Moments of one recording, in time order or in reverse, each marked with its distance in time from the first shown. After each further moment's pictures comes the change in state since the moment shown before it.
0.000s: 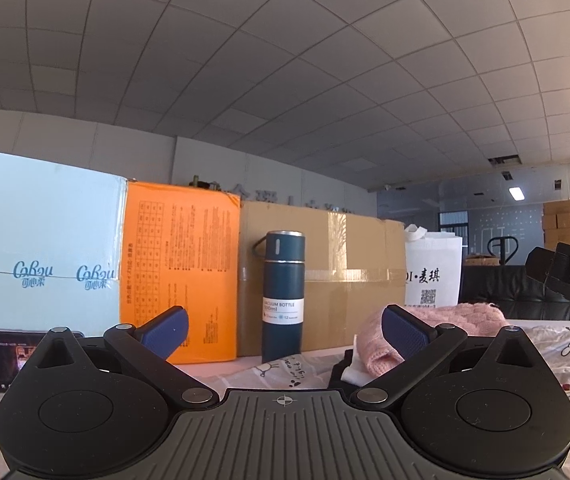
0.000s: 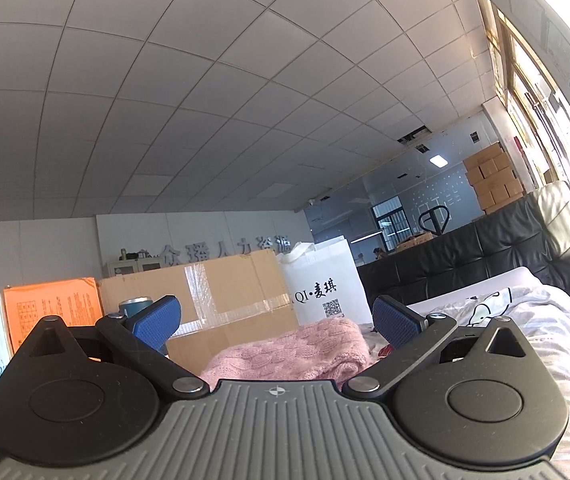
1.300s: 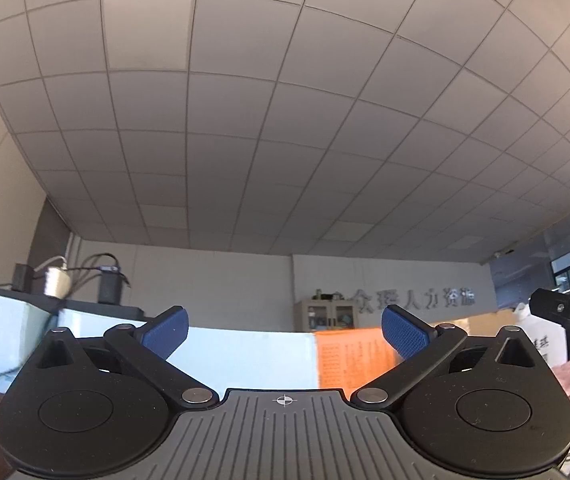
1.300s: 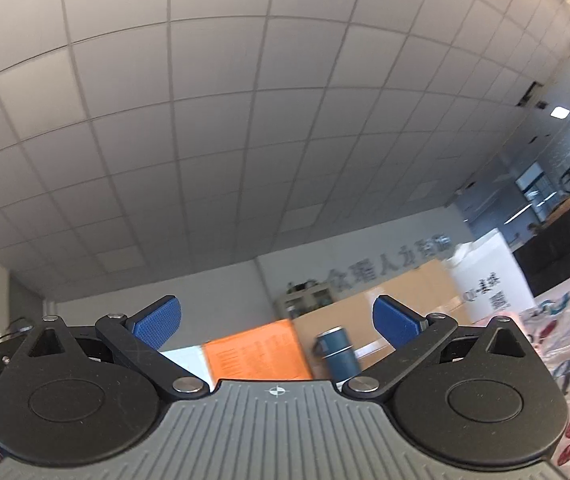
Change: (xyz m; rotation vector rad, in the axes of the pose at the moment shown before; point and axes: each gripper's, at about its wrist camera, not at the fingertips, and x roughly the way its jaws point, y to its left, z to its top) left arm -0.191 0.035 0.062 0.195 -0.322 0.432; right arm -0.125 0.028 0.041 0.200 -0.027 0.546
